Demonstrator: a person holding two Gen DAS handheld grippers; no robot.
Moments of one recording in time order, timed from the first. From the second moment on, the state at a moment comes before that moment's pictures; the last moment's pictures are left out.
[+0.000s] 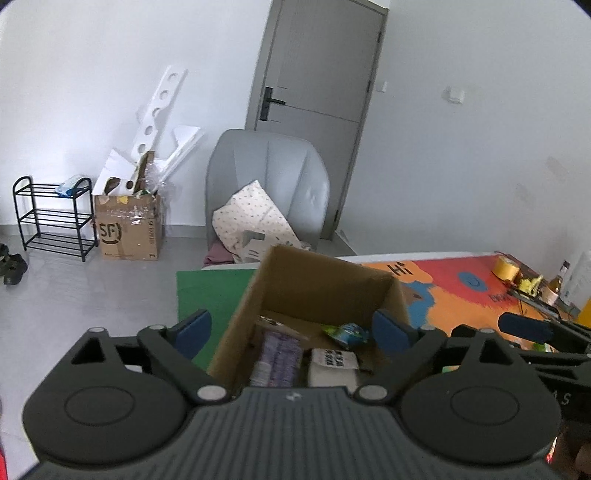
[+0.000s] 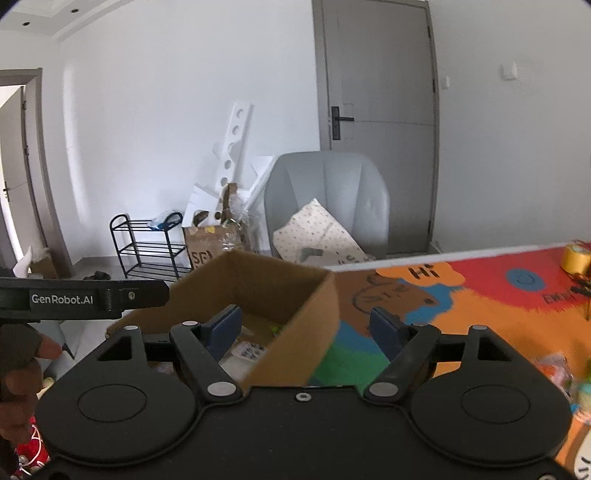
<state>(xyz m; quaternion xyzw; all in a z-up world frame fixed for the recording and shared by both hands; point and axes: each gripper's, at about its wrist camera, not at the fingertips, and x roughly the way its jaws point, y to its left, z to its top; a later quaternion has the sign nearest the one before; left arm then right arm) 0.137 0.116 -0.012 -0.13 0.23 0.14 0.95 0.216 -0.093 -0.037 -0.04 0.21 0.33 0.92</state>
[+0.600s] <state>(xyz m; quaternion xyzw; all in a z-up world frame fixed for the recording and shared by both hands) 0.141 0.059 -0.019 -0.10 0.26 0.09 0.96 0.212 -0.163 -0.051 0.01 0.24 0.29 0.93</state>
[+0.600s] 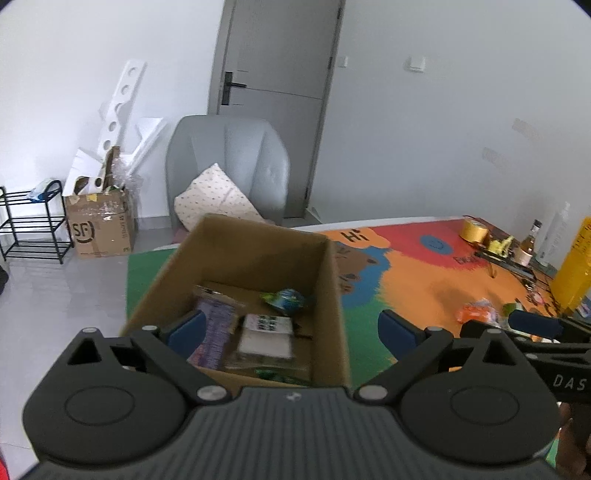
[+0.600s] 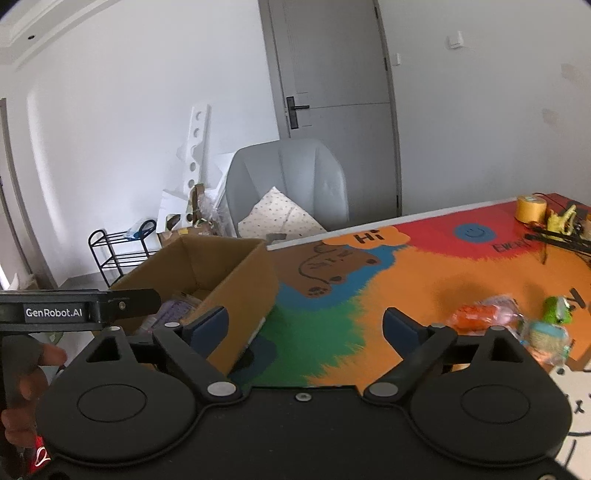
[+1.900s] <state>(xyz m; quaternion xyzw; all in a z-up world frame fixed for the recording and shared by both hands) 0.149 -0.057 -0.055 -0.08 0.30 -0.01 0.95 0.194 -0.287 -0.083 0.06 0.27 0.22 0.94</state>
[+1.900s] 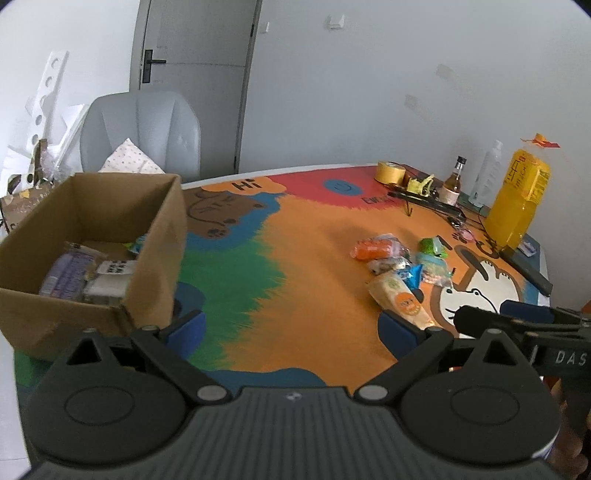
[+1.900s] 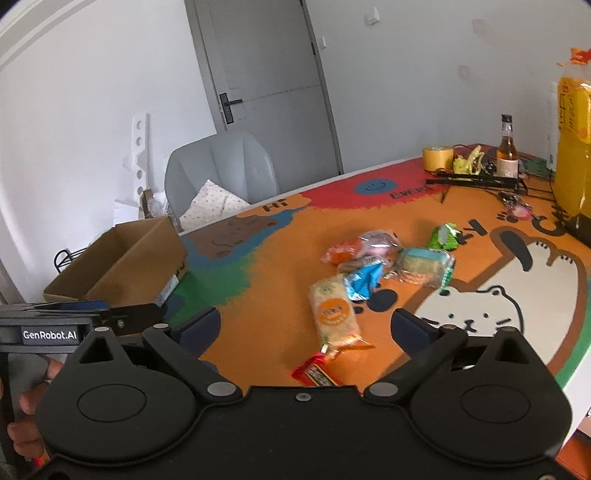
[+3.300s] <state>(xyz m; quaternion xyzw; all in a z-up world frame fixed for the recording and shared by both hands) 0.201 -0.120 -0.088 -0.04 0.35 -0.05 0.93 0.213 -0.324 -0.142 0.04 0.34 0.23 0.91</state>
